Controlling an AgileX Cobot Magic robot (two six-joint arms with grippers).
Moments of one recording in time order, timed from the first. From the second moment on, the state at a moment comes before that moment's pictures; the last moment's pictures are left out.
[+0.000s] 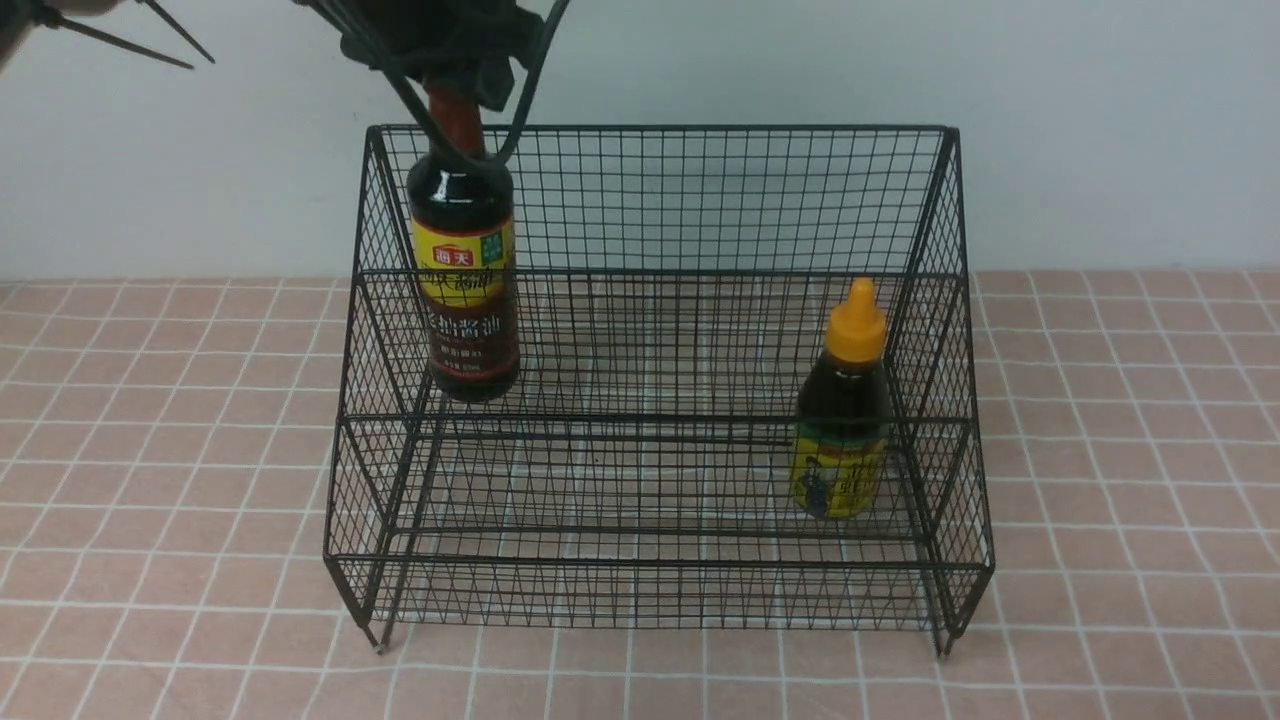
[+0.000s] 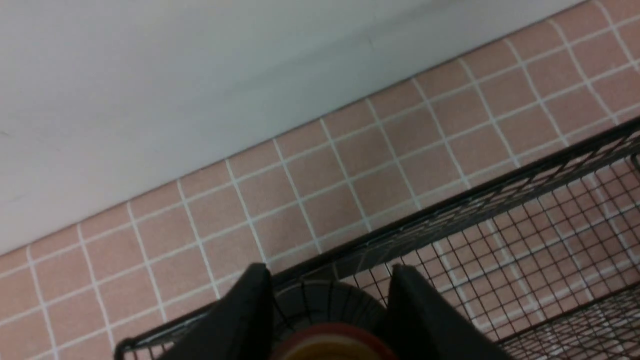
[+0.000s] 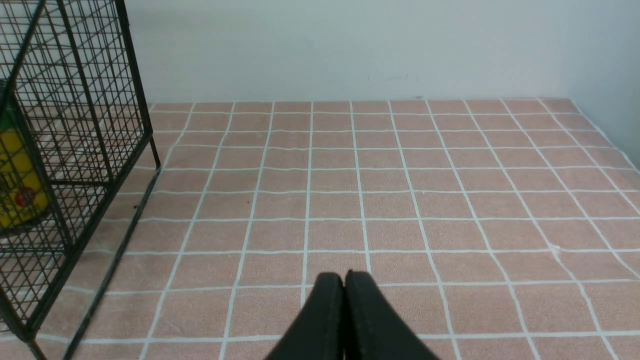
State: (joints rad) right arm -0.05 -0.02 0.02 -0.08 0.39 0.11; left arm -0.29 1.96 -2.15 -0.04 1.15 0.14
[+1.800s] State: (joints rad) right arm -0.05 -0.02 0.02 -0.08 0.39 0.11; left arm -0.29 0.48 -1.05 0.11 0.86 -0.12
